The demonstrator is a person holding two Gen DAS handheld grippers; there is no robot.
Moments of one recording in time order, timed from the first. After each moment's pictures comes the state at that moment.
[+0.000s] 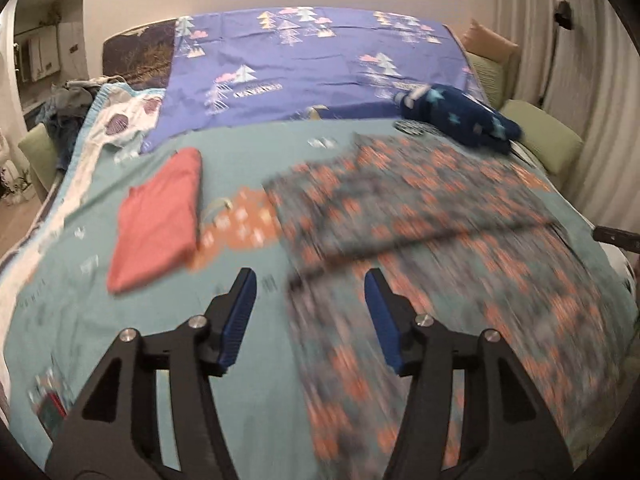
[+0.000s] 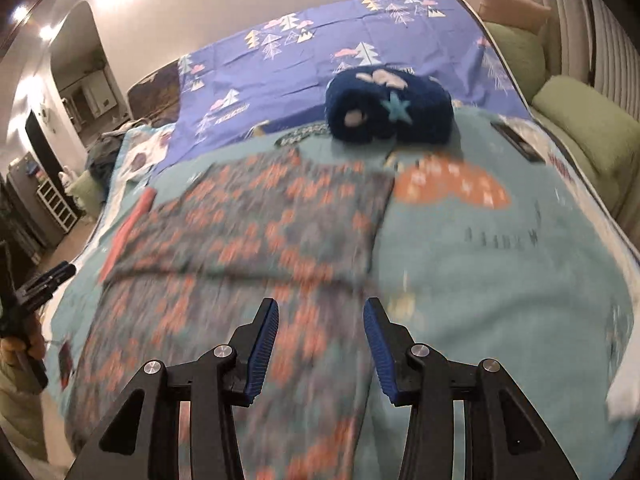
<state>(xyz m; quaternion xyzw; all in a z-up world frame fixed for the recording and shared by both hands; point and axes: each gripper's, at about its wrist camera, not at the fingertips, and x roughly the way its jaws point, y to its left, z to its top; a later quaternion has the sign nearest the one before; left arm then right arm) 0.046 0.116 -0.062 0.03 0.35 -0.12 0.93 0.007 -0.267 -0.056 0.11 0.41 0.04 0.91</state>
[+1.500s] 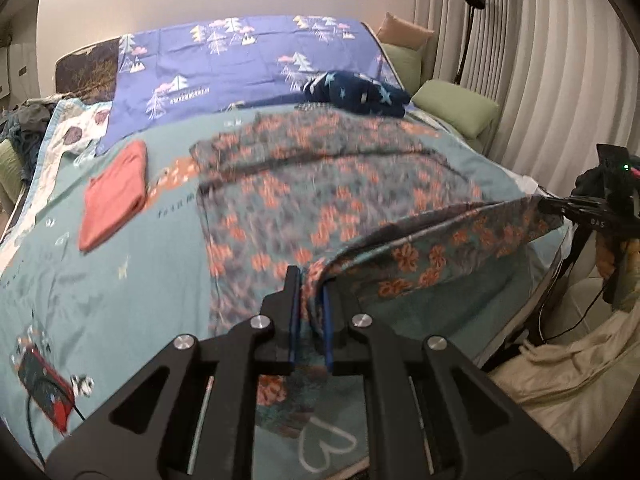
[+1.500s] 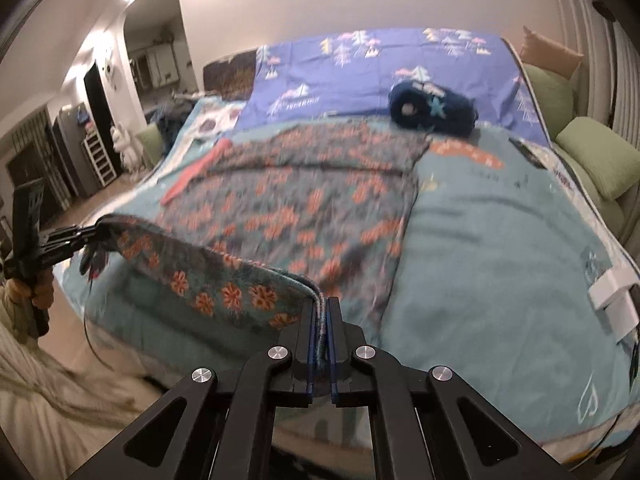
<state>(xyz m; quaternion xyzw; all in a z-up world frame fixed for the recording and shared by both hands) -0.108 0.104 -0.056 0.05 0.32 -0.24 0.91 -0.163 -0.236 -0.051 0.05 0.34 0.11 0.93</state>
